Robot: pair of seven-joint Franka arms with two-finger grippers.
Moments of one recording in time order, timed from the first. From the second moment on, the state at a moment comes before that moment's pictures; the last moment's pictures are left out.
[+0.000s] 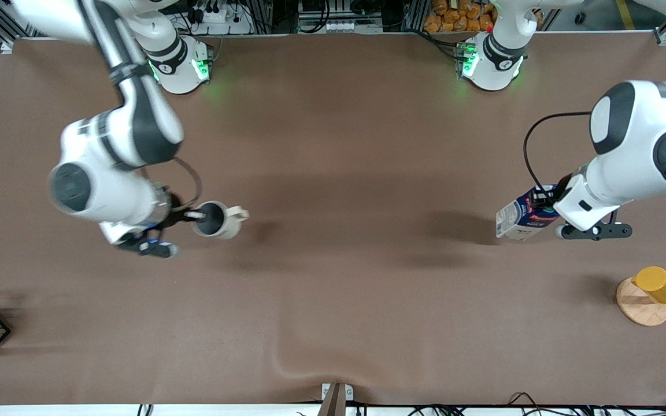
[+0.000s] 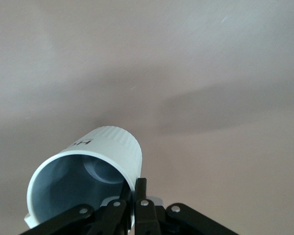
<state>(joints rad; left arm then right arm) -0.05 0.20 -0.09 -1.74 0.03 1.78 -0.14 0.36 0.36 -0.03 -1.66 0.20 1.87 0.50</state>
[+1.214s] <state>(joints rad) -0.05 0.14 -0.28 -1.71 0.03 1.64 -0.28 0.78 0.69 -0.04 -1.44 0.07 2.19 1.32</state>
